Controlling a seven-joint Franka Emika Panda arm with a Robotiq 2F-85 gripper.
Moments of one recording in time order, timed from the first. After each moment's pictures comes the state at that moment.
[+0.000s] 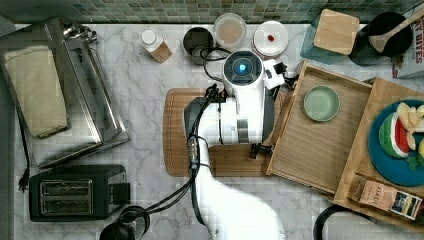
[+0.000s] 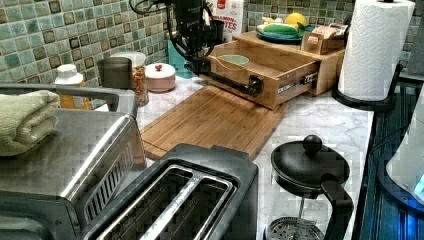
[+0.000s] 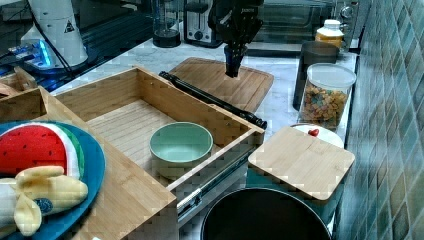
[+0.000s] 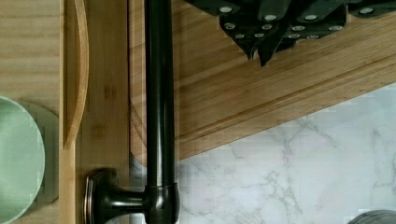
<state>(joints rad) -0.03 0.30 -0.02 -1.94 -0.16 0.62 -0.36</state>
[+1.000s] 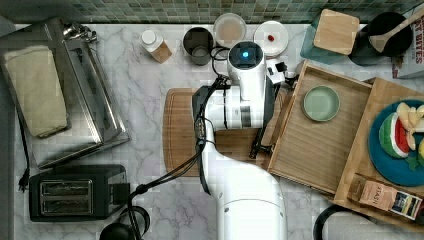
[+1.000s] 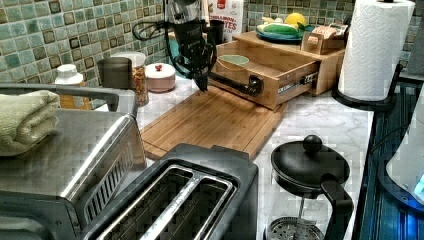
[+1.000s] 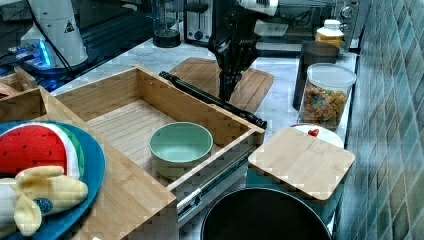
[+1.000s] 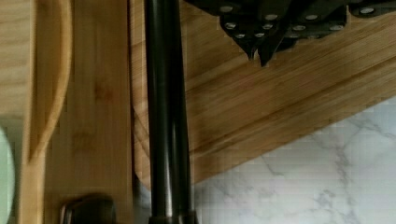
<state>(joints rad) -0.03 0.48 -0.03 -1.84 -0.17 0.56 -0.30</state>
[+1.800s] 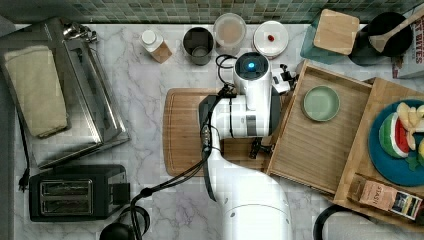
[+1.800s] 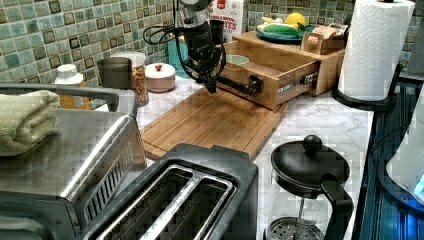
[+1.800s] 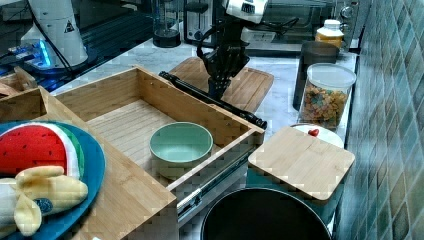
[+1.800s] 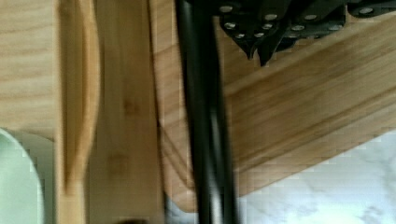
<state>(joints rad) -0.05 0.44 -0.05 -1.92 -0.18 0.60 -0.31</state>
